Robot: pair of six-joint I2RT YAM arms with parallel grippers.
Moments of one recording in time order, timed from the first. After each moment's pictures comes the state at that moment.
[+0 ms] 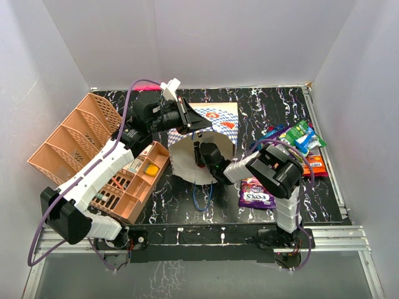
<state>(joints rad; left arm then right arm) -0.59 1.35 1.30 -0.16 0.54 -1.00 0.80 1.98 0.87 0.70 0.38 0.26</state>
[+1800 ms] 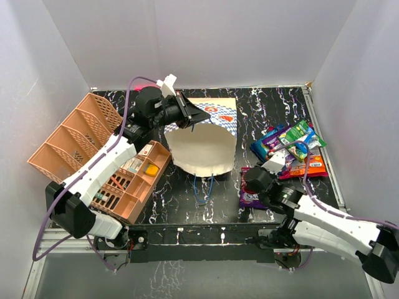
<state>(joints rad) -0.57 1.40 1.32 -0.15 0.44 -1.04 0.87 0.76 0.51 -0.52 0.68 0.94</state>
